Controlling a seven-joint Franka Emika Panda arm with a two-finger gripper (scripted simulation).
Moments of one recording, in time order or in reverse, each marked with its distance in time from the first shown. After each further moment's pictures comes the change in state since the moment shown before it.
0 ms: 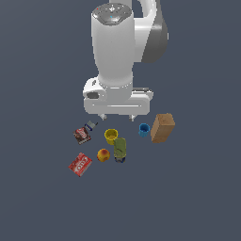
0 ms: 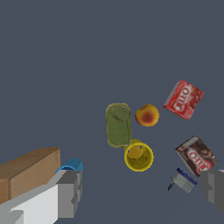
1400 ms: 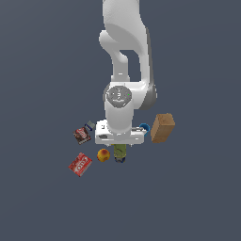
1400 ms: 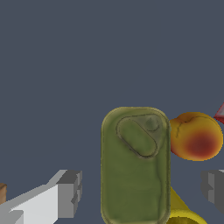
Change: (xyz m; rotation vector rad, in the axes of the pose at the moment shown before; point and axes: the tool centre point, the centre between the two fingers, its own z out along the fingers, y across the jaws) arm 0.016 -0.004 0.166 -0.018 -0.011 -0.067
